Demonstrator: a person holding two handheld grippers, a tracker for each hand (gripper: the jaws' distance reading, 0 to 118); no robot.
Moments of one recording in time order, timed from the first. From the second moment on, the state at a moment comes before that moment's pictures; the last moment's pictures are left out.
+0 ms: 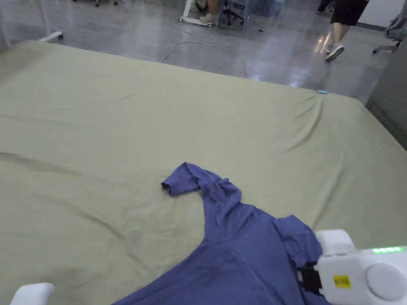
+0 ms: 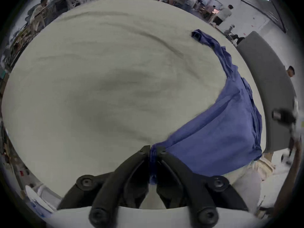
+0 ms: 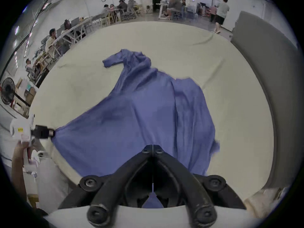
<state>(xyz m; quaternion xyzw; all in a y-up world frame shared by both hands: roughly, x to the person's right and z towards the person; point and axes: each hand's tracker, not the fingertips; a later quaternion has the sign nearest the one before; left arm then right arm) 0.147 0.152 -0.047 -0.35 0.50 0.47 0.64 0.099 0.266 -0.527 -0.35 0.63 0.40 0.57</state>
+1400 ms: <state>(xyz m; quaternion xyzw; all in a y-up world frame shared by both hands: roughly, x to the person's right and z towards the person) 0.080 0.513 -0.082 -0.12 0.55 0.17 0.81 0.171 0.642 -0.566 -0.07 0.67 0.24 0.70</state>
